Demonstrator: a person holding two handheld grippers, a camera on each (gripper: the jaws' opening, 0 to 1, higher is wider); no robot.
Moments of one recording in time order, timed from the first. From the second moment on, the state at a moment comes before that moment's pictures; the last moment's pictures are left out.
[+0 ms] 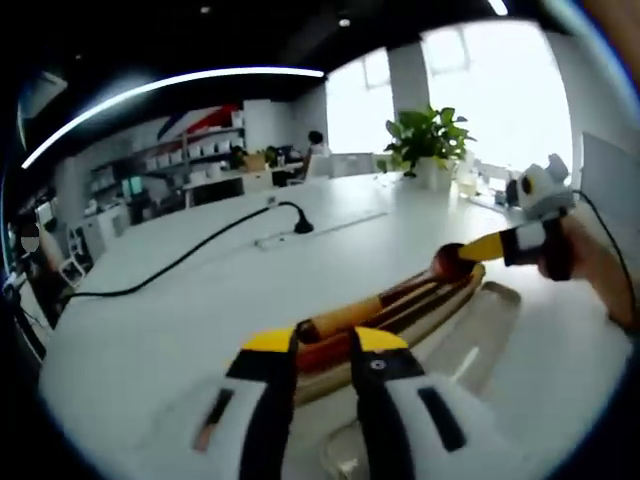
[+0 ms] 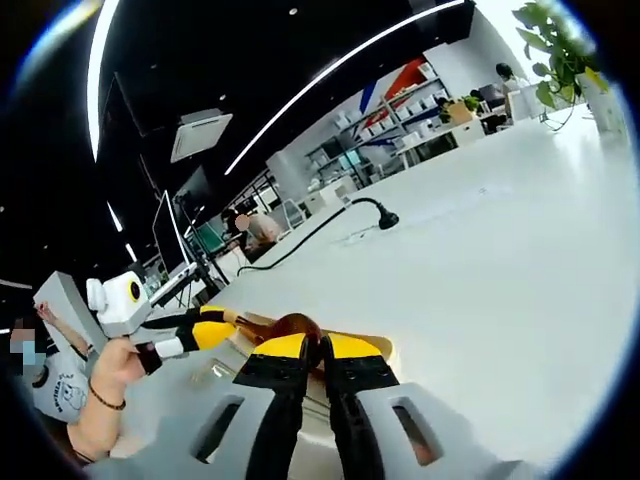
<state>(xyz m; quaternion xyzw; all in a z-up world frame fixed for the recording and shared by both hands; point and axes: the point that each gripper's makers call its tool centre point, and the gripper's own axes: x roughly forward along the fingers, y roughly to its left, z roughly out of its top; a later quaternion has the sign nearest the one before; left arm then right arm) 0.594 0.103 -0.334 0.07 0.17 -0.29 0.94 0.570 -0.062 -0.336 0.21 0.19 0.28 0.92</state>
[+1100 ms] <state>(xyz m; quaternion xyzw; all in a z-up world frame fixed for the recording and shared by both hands) 0.593 0.126 -0.324 0.04 0.15 -0.27 0.95 0.549 -0.071 -0.314 0.04 0.15 0.27 0.95</state>
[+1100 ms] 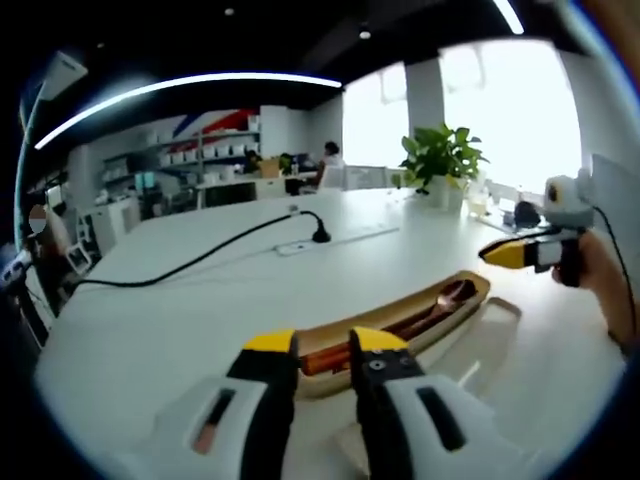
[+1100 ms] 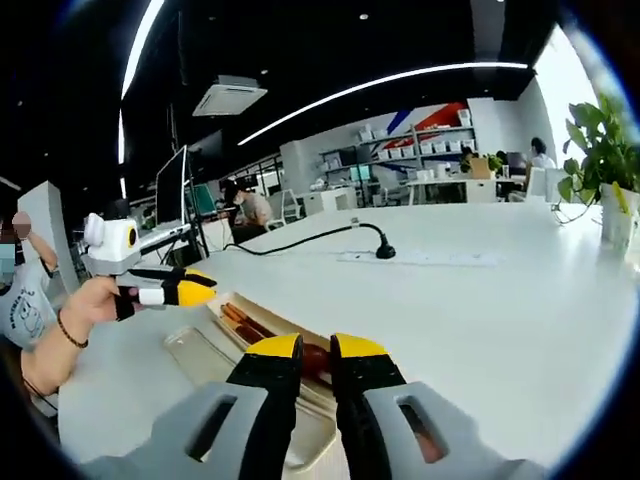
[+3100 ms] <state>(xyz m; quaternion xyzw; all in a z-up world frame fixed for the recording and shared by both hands) 0.568 0.131 -0.350 -0.05 0.25 -0.30 0.92 0.556 -0.093 -0.354 0.13 0.23 0.25 0.93</state>
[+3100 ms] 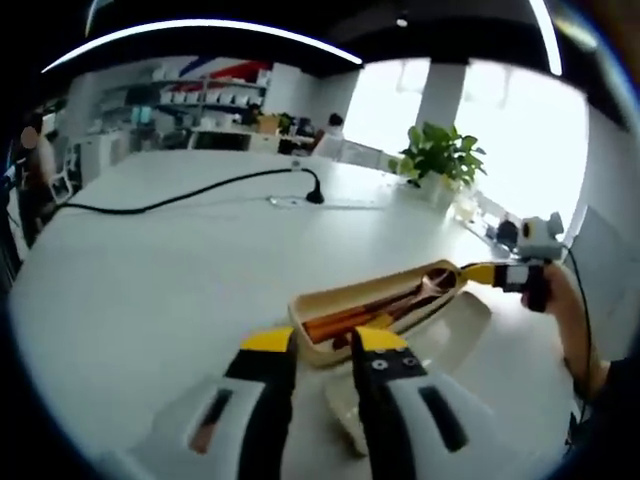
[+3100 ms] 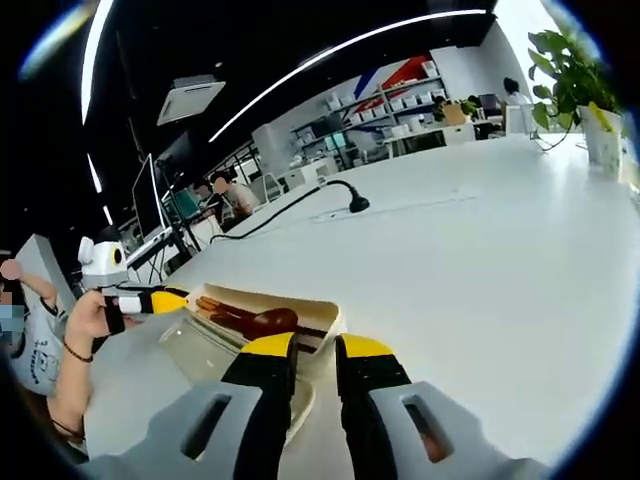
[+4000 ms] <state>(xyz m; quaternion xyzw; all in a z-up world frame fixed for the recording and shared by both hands) 0.521 0.156 -0.355 0.10 0.25 -0.44 0.86 0.512 -0.108 -0.339 -0.01 0.22 0.27 0.94</state>
